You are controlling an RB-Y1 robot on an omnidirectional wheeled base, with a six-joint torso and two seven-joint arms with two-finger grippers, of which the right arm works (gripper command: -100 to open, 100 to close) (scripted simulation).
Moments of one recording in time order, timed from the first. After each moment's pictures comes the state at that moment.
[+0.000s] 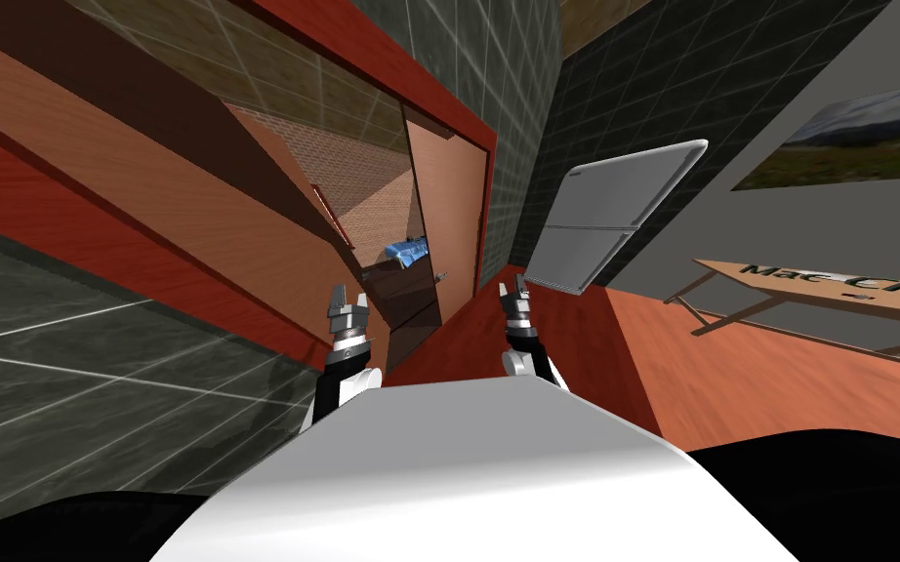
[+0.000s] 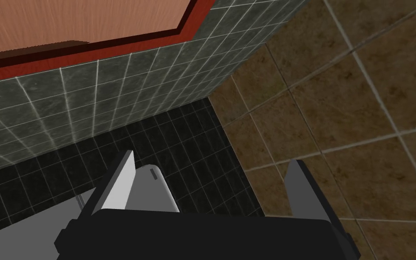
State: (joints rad) arm 0.39 -0.04 0.12 -2.10 -0.12 -0.50 0.03
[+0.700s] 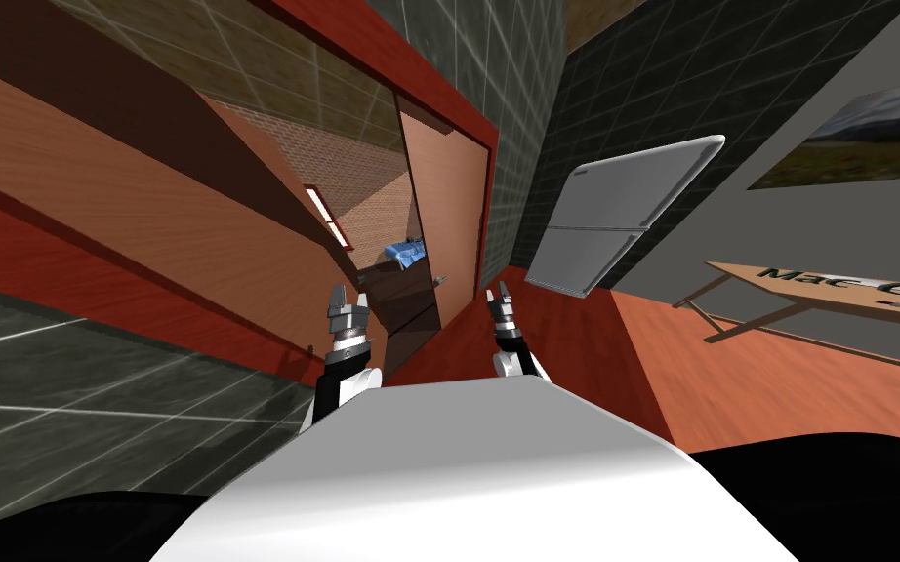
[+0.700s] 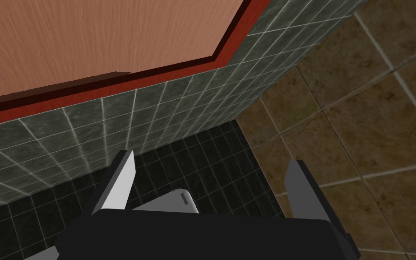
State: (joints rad) arm 0.34 -0.06 0.20 -1.94 -0.11 -0.53 0.02
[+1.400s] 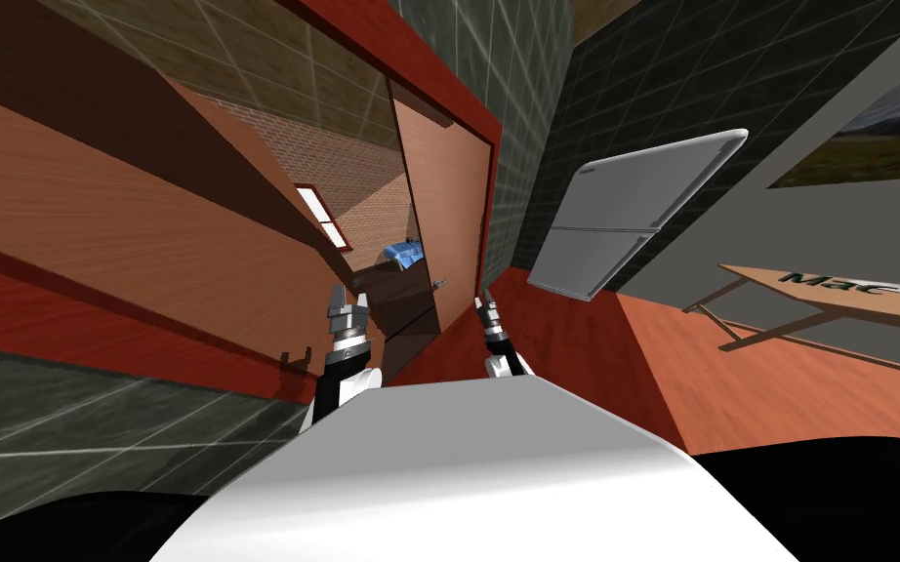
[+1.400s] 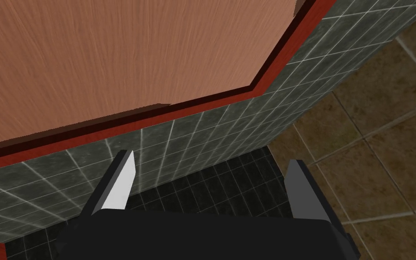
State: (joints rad) arm 0.29 -0.07 0.28 -1.79 -0.10 -0.57 0.01
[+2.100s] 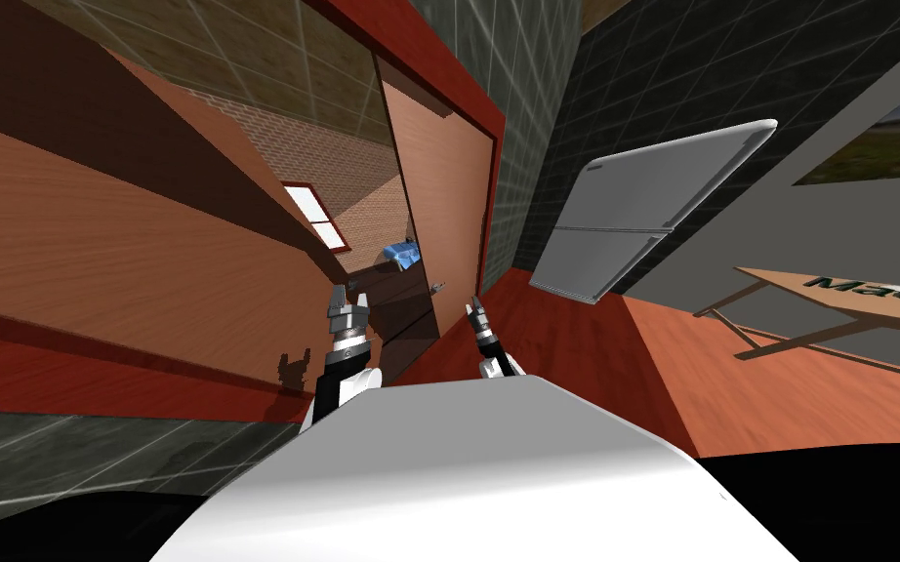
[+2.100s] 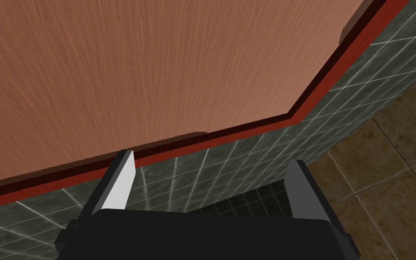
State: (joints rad) arm 0.22 -0.09 0.36 -1.63 -0.09 -0.59 0.00
